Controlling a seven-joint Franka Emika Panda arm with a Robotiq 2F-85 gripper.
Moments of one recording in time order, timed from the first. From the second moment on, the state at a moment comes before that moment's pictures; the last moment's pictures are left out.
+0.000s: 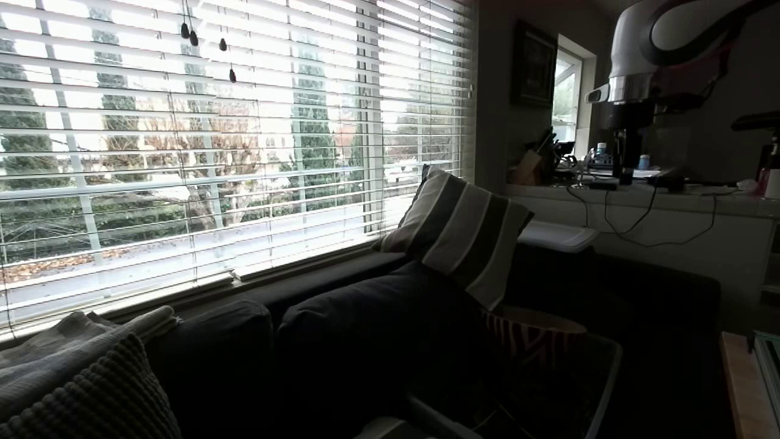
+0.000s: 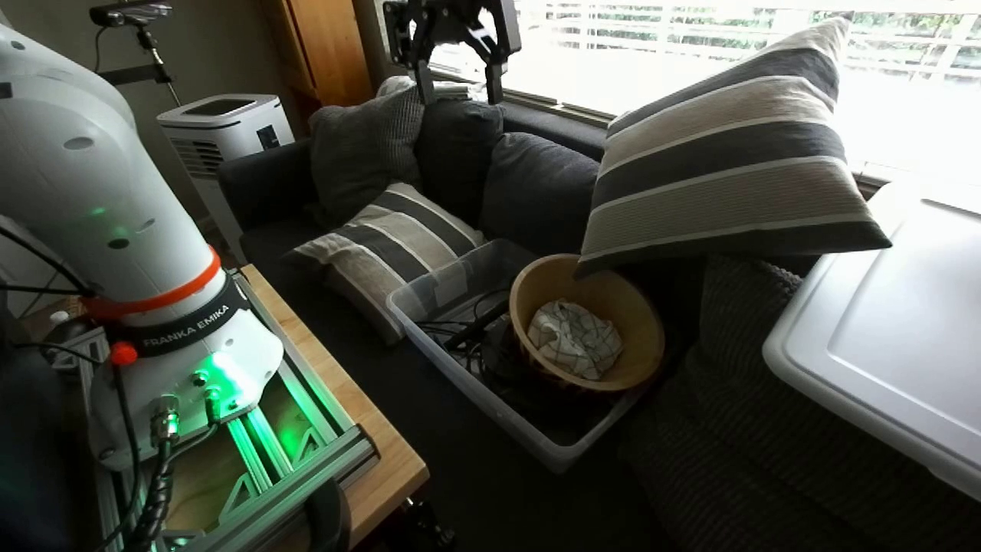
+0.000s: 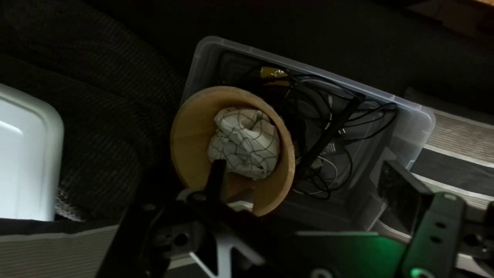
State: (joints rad) arm -0.09 -0.66 -0.29 -2.58 -0.29 1.98 -0.52
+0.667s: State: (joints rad) arm 0.00 -0.39 -0.36 -2.78 -0.19 2.62 -0.69
